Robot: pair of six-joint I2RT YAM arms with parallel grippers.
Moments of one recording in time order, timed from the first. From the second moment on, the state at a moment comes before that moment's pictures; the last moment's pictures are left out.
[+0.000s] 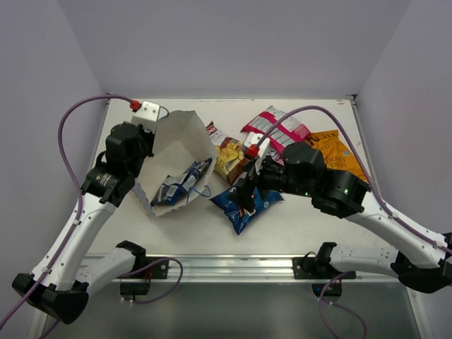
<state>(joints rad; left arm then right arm) -0.39 0.96 1.11 -0.46 -0.36 0.17 1.02 1.06 1.30 -0.65 -0.12 0.06</state>
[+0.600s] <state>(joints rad) -0.39 0.92 1.11 -0.48 -0.21 0.21 1.02 1.71 1.70 -0.63 -0.11 -0.46</state>
